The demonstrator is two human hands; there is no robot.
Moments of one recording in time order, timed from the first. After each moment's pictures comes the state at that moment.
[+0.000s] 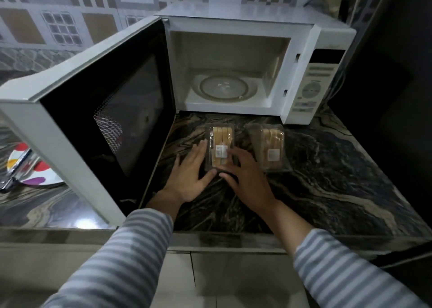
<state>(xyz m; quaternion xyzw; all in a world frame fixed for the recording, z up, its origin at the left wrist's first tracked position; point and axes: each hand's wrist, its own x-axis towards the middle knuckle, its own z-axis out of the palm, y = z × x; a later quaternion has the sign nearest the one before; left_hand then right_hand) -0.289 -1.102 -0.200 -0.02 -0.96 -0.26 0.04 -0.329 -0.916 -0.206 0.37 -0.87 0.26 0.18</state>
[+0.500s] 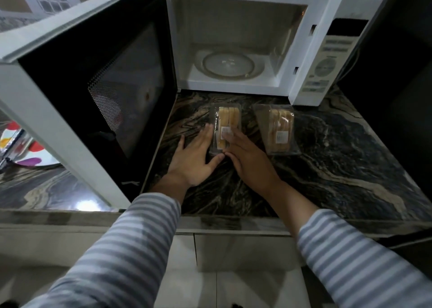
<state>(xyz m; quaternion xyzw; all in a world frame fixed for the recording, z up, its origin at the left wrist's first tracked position) -0.292 -1.101 -0.206 -0.03 -0.98 -0.18 0.04 -0.337 -0.923 -0.216 0.44 -0.84 0.27 0.20</state>
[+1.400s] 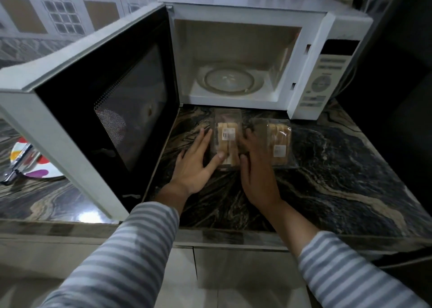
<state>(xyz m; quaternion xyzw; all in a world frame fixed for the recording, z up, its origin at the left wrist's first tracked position) -0.293 -1.092 -0.188 0.03 -0.94 -0.32 0.07 -0.325 -0.918 -0.204 0.29 -0.84 0.42 0.20</state>
